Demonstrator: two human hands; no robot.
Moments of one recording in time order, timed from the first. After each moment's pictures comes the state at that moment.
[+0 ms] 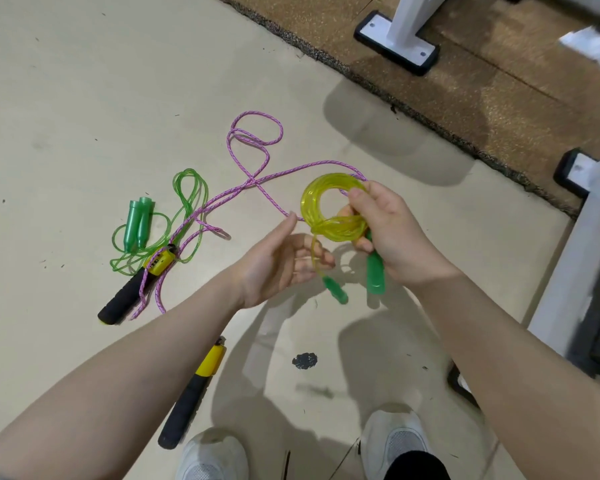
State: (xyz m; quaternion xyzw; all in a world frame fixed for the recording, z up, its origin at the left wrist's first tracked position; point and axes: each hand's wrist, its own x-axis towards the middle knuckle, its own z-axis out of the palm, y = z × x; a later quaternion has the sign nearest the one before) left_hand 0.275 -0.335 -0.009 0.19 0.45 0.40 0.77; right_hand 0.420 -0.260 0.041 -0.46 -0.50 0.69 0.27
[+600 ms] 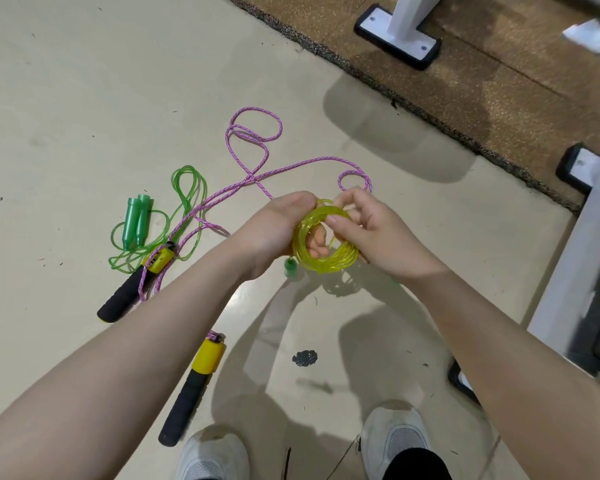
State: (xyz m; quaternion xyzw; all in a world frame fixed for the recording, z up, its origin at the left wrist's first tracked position) left_hand 0.275 -0.312 0.034 0.31 0.56 0.40 0.66; right_hand 0.429 -0.264 0.035 -0.42 -0.65 0.61 0.16
